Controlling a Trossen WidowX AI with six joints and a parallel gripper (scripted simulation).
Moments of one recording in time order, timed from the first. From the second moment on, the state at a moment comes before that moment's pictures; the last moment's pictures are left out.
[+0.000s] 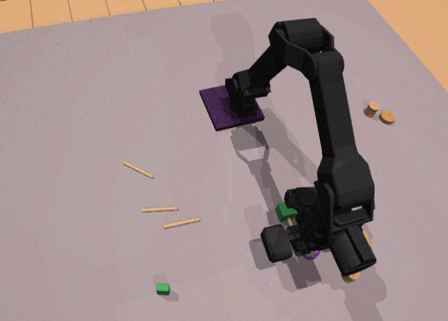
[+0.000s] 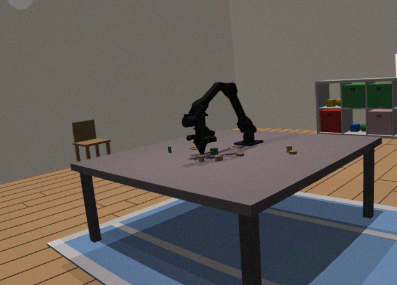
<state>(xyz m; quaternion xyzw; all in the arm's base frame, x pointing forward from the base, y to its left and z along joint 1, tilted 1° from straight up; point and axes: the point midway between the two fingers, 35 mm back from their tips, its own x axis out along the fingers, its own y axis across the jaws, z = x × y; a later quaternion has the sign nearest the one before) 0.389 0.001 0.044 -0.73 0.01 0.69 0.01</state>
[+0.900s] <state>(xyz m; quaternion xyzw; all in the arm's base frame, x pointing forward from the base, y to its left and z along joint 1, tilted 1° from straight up) 0.363 0.000 0.043 -0.73 0.01 0.69 0.01</state>
